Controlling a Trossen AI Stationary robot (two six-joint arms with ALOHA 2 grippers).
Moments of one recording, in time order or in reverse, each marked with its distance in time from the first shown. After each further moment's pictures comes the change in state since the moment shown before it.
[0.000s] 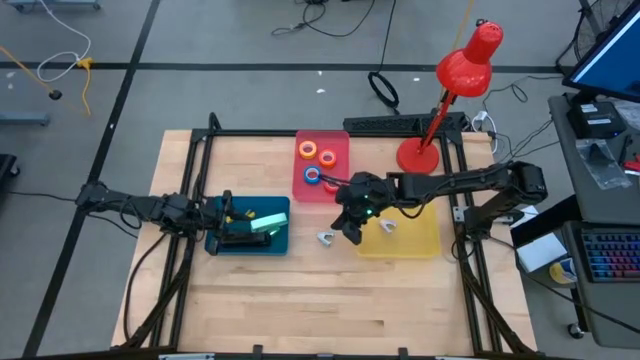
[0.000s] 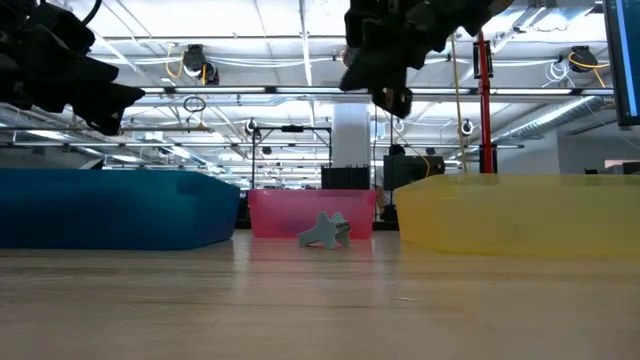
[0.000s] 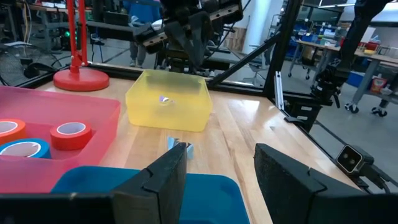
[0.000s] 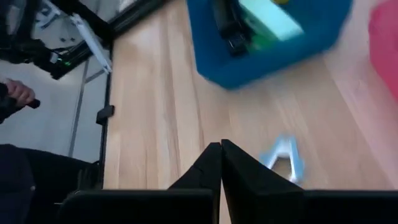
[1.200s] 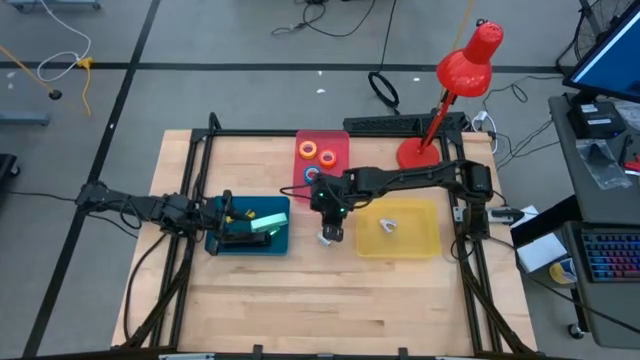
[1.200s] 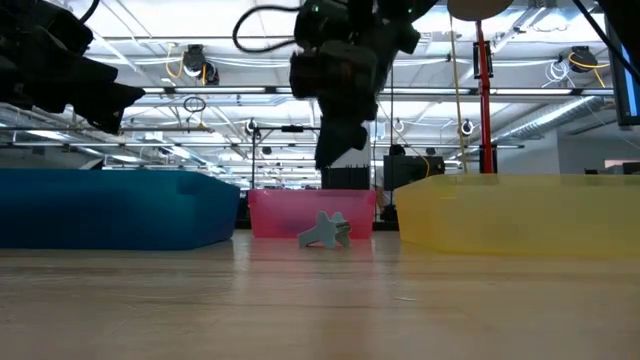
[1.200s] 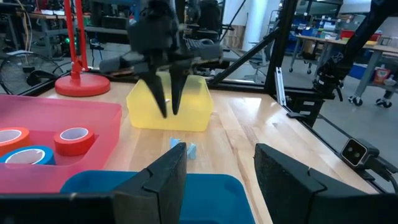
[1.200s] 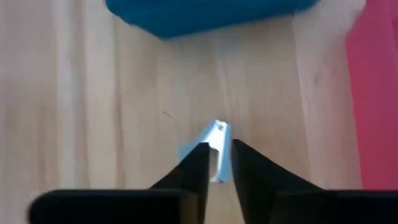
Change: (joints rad) left arm 0.000 0.000 0.000 -0.005 0.003 0.047; right arm -0.055 0.395 0.420 -0.445 0.052 -0.353
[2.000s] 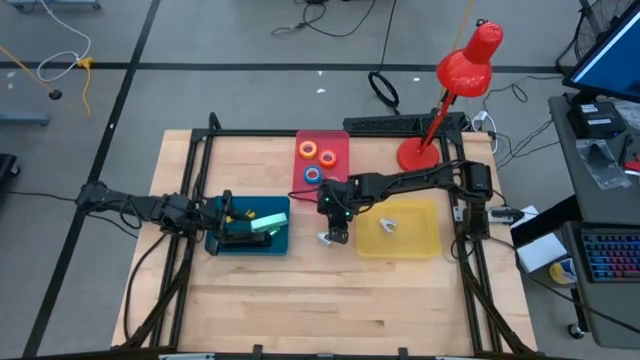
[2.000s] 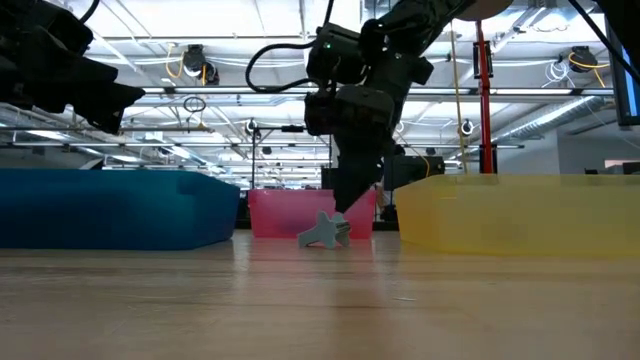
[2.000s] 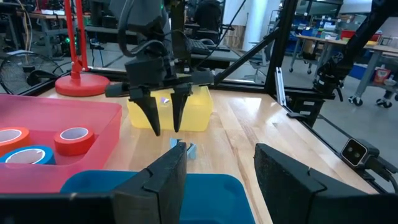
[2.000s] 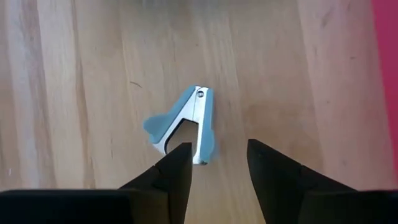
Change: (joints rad) left arm 0.000 0.000 0.000 -0.002 0.000 -0.001; right arm -0.009 0.002 -0.175 0.126 -0.014 0.034
